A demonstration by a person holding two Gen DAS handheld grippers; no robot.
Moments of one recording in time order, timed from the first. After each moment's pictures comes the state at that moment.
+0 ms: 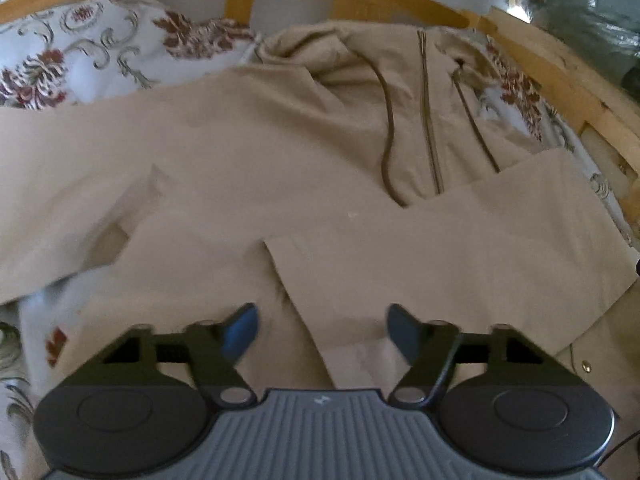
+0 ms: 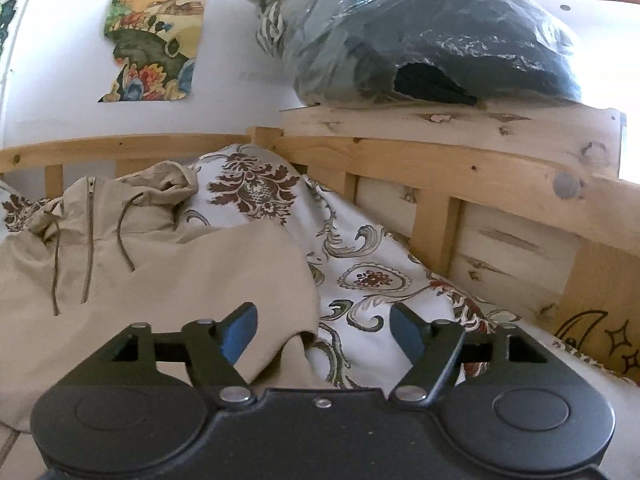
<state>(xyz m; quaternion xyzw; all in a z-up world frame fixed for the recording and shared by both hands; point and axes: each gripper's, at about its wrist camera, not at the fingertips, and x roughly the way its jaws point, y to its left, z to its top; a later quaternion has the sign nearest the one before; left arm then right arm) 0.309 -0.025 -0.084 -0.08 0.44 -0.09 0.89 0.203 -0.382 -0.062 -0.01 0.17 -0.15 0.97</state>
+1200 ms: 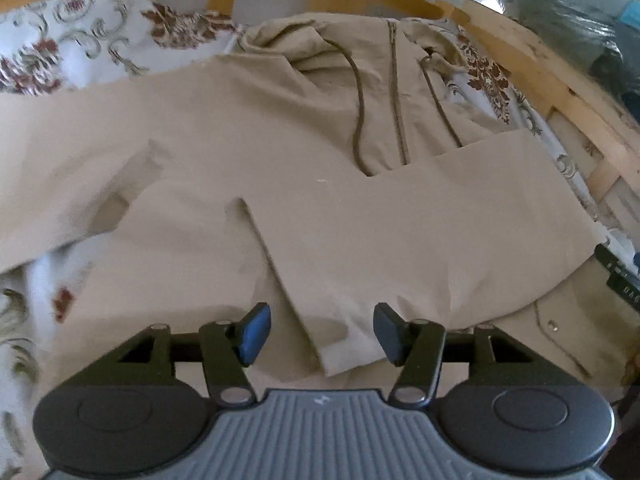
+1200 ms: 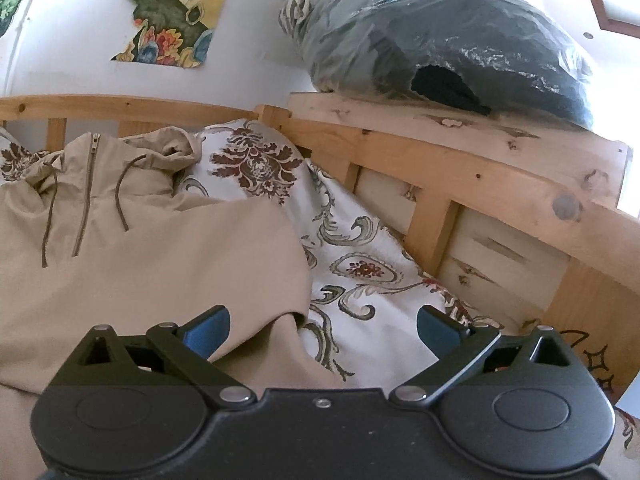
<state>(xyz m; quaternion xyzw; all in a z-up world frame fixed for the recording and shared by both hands) 0.282 -0.017 -0.072 -0.09 0.45 -0.13 0.88 0.202 -0.369 -0.067 -0.08 0.20 -0.16 0.96</state>
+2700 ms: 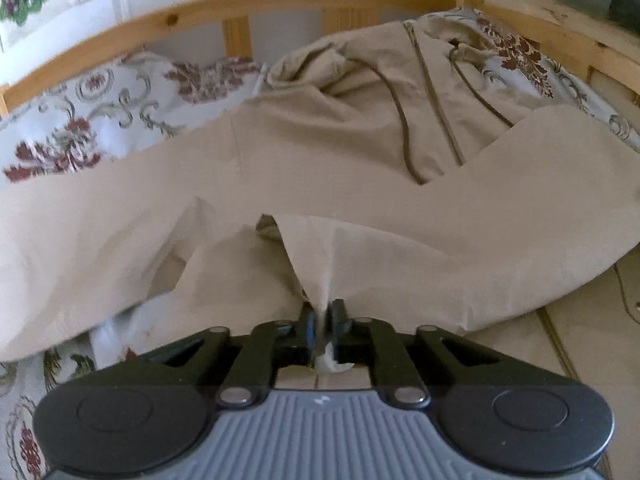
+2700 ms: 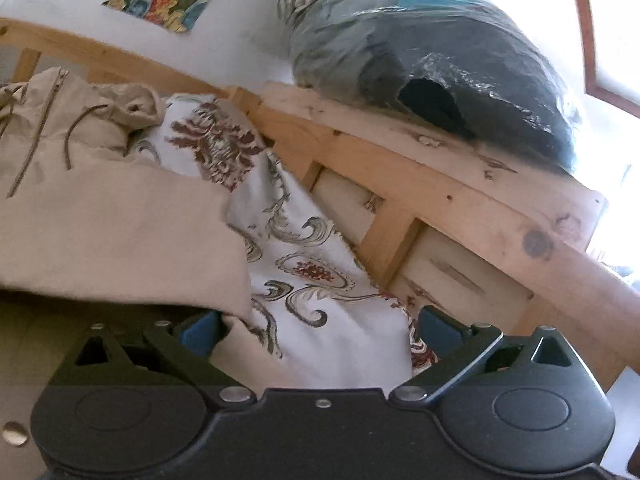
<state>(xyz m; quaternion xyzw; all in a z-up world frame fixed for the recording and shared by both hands) 0.273 -0.034 -0.074 0.03 0.42 -0.04 0.91 0.223 -0.367 -0.083 -0.19 0.21 -0.22 0.93</state>
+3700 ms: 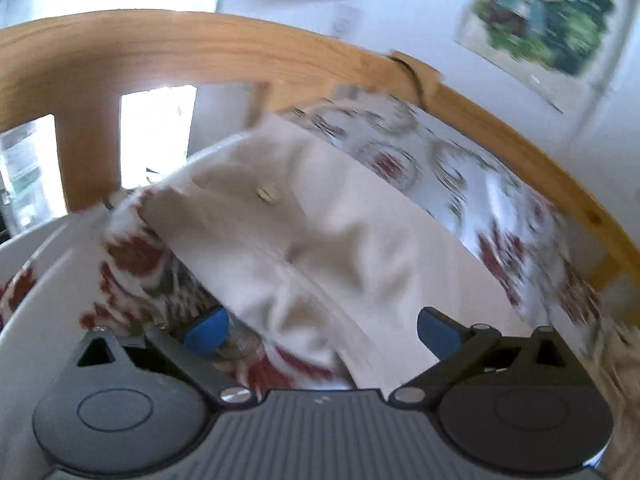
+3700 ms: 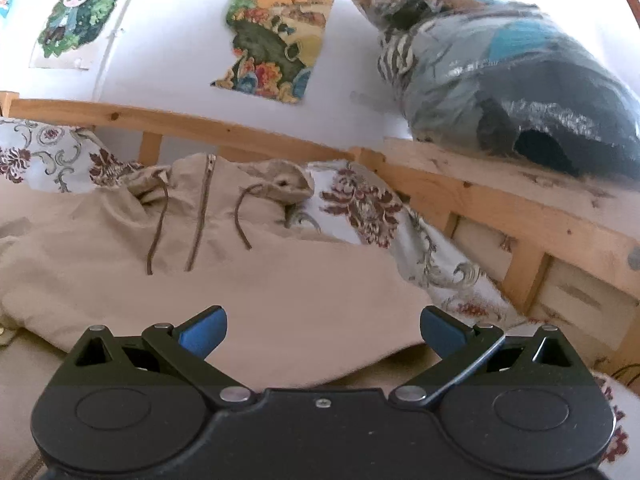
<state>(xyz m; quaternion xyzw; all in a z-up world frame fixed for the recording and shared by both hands) 0.192 0.283 -0.011 -0.28 0.26 0.35 0.85 0.199 -0.297 -0.075 -0.11 0.16 -0.05 0.98</state>
